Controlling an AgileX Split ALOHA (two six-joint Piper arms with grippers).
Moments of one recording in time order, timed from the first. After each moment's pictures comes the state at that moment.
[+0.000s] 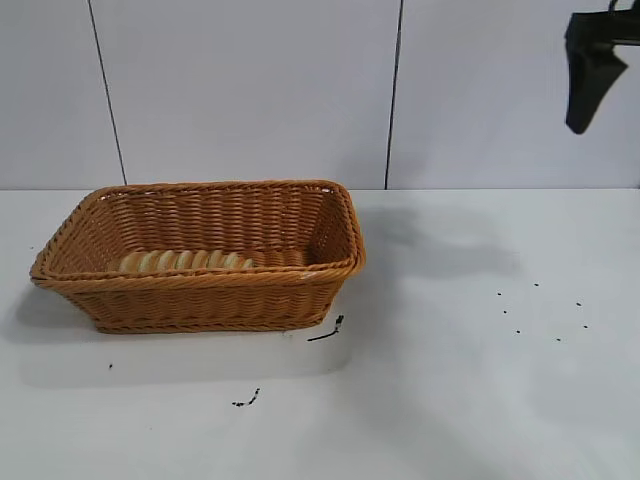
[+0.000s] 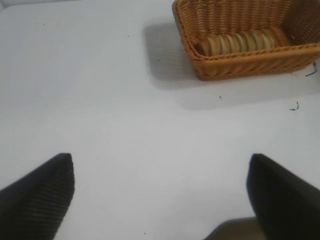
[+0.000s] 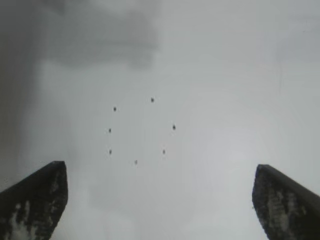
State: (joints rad) left arm -0.04 -0.01 -0.50 0.00 1.07 0.07; right arm -0.03 1.30 -1.07 0.02 1.21 -0.03
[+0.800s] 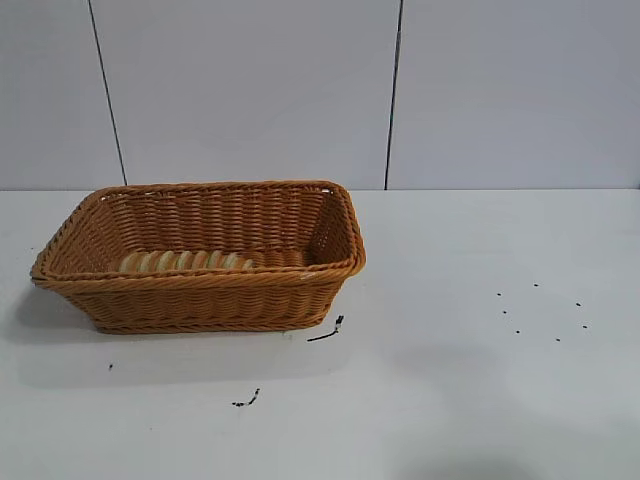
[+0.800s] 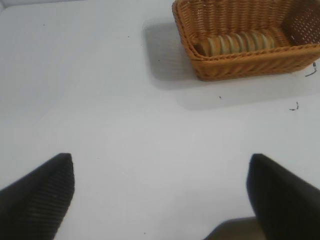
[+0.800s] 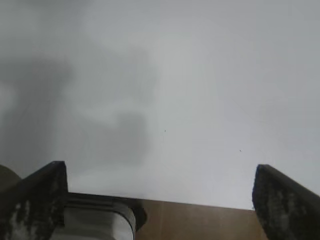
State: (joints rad) left arm -0.04 -0.01 -0.50 0.00 1.07 0.07; right arm -0.03 0.16 -0.49 0.04 1.03 -0.03
